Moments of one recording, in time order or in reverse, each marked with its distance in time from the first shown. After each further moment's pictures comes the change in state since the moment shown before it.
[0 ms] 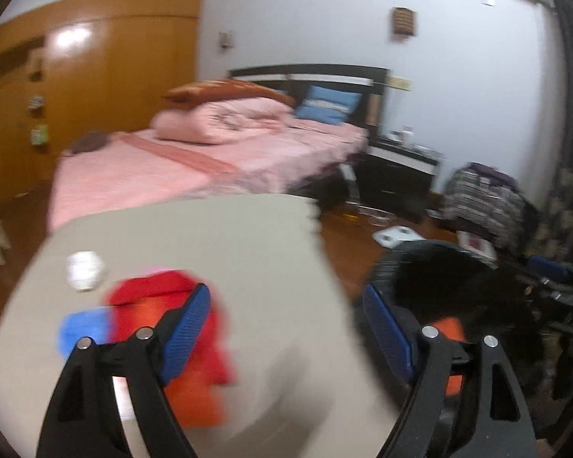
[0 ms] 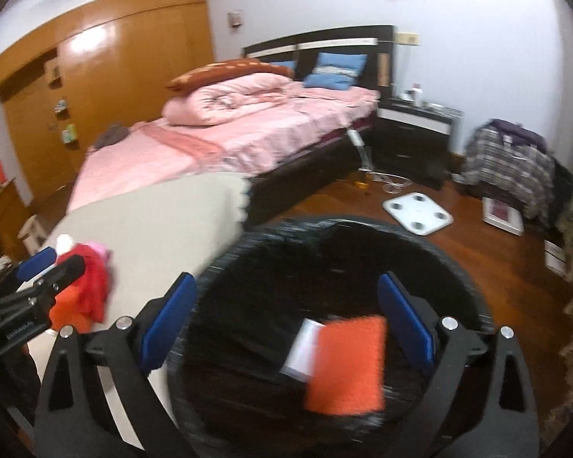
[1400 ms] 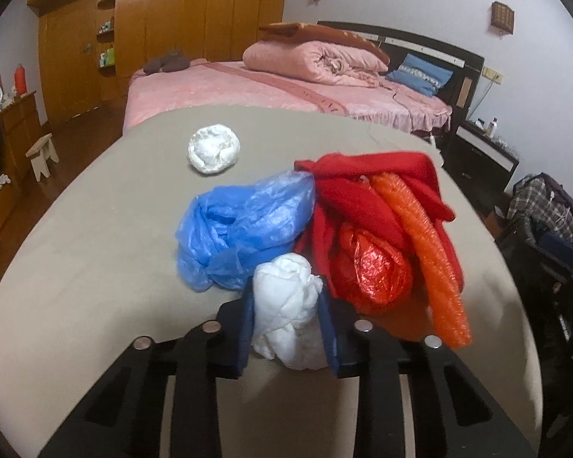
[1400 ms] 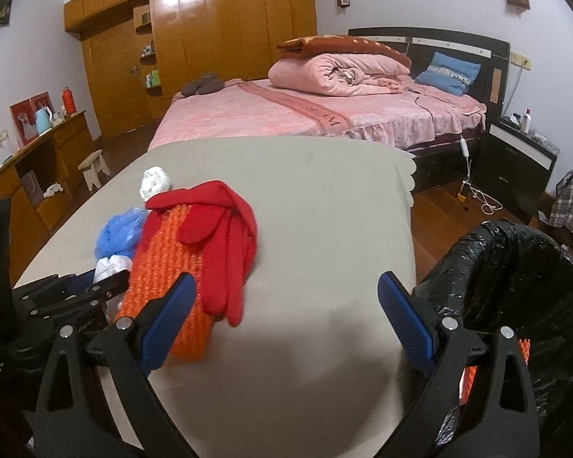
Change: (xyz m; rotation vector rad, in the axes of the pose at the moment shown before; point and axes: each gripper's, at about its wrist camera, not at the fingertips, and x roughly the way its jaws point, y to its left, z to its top) left arm 0.013 0.142 -0.083 -0.212 0.188 0.163; right arm 0.058 0.172 -0.031 -0.229 0.077 0.221
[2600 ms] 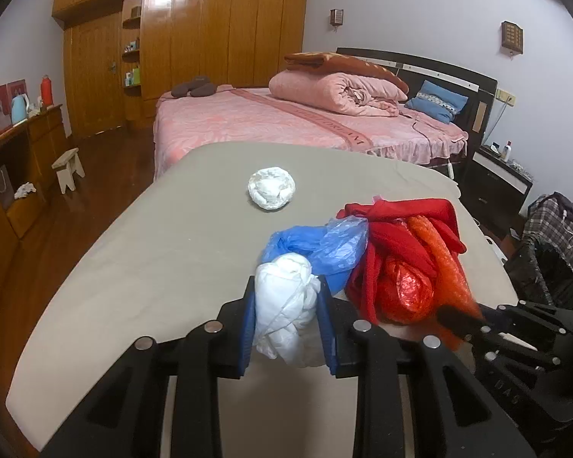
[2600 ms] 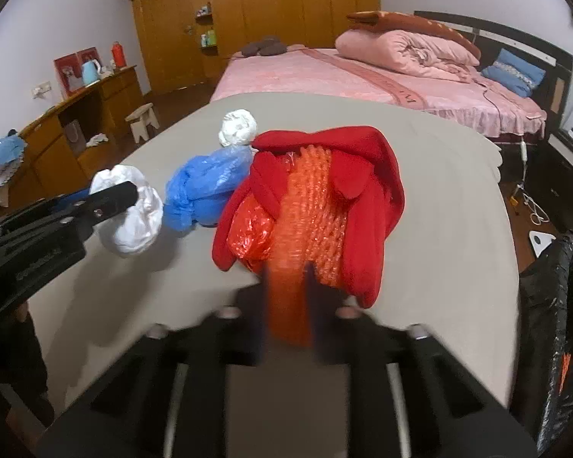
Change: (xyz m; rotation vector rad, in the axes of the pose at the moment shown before) left arm -0.043 0.038 0.008 -0.020 -0.100 0.079; right arm 0.025 0.075 -0.013 -0.128 0.112 0.172
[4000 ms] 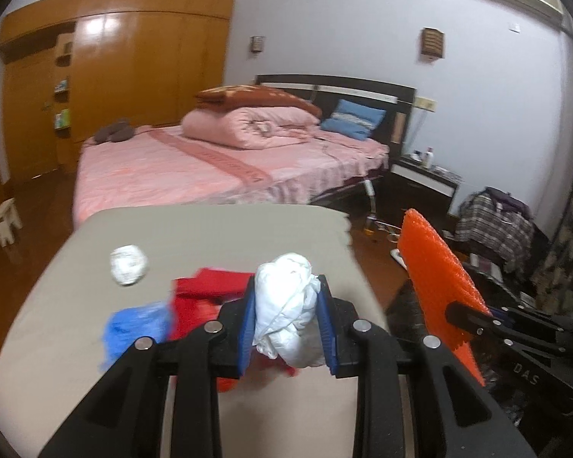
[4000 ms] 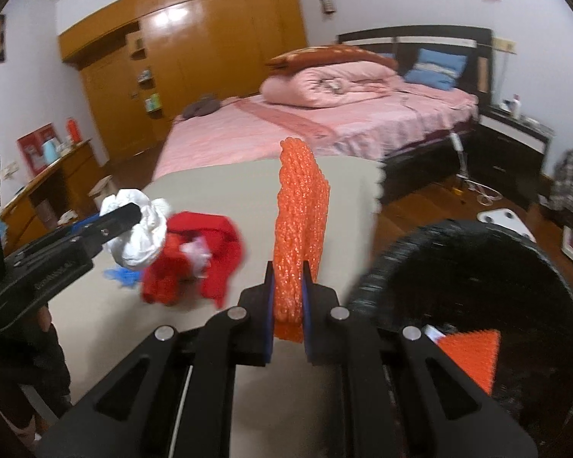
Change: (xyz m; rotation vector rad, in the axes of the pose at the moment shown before) left arm -0.027 -0.151 0.050 0.138 -0.108 -0.268; right arm -0.121 -0.146 -0.015 0.245 -0.160 -0.163
